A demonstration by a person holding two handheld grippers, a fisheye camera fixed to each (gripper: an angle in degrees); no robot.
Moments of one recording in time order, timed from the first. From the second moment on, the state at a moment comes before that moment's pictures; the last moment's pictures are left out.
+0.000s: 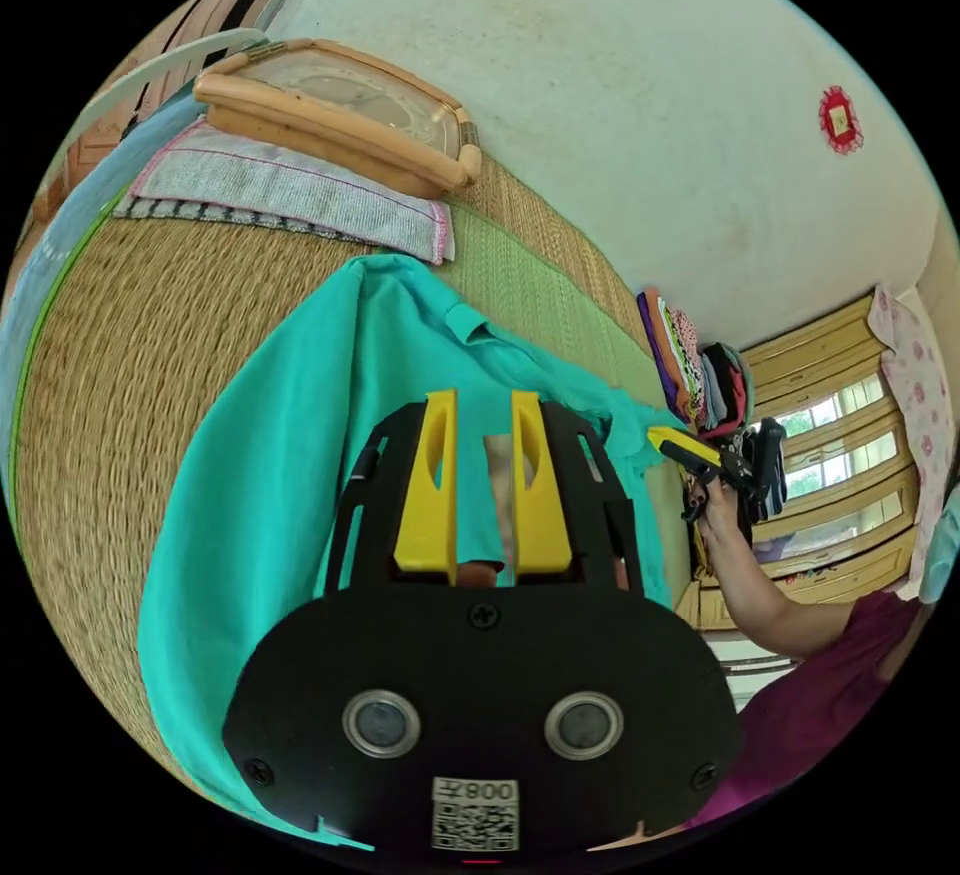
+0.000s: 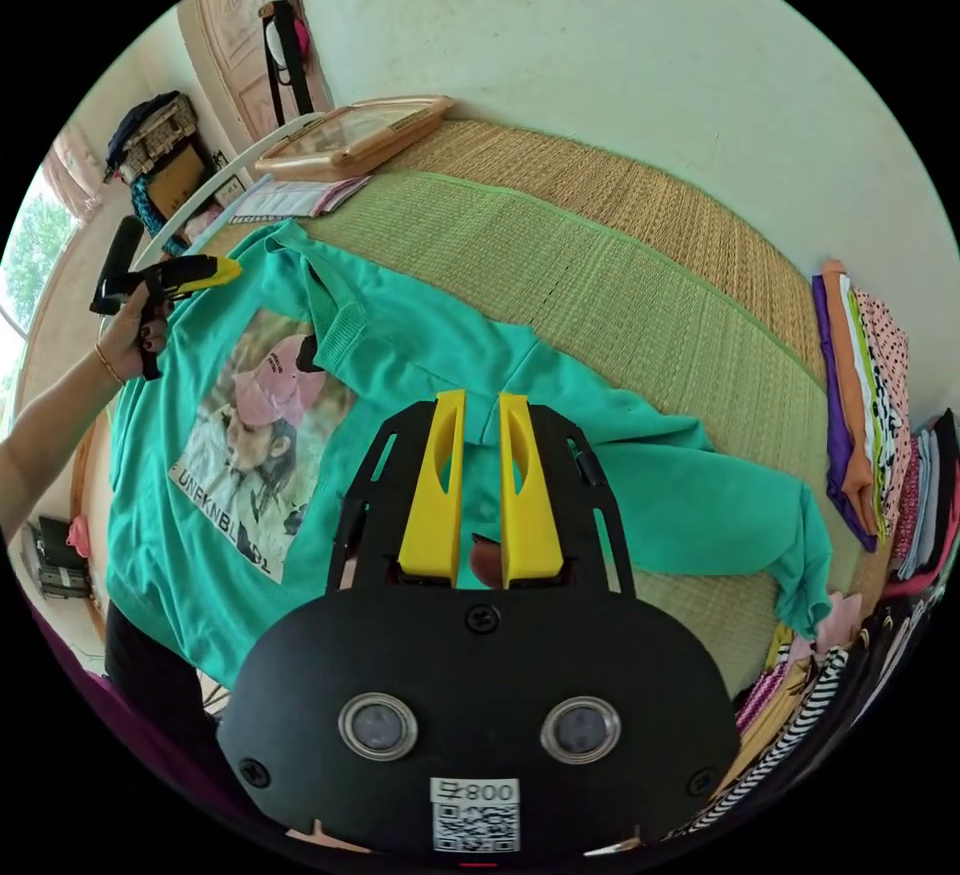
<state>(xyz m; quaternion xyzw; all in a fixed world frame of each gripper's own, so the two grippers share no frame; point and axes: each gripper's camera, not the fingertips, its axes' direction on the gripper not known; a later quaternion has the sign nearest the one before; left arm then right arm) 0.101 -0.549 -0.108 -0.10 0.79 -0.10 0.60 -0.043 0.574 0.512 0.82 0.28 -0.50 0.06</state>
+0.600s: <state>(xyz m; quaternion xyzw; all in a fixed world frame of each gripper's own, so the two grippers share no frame) 0.164 -0.591 -0.083 -0.09 0.81 -0.13 0.57 -0.025 0.597 0.479 0.80 0.24 -0.55 0.05</state>
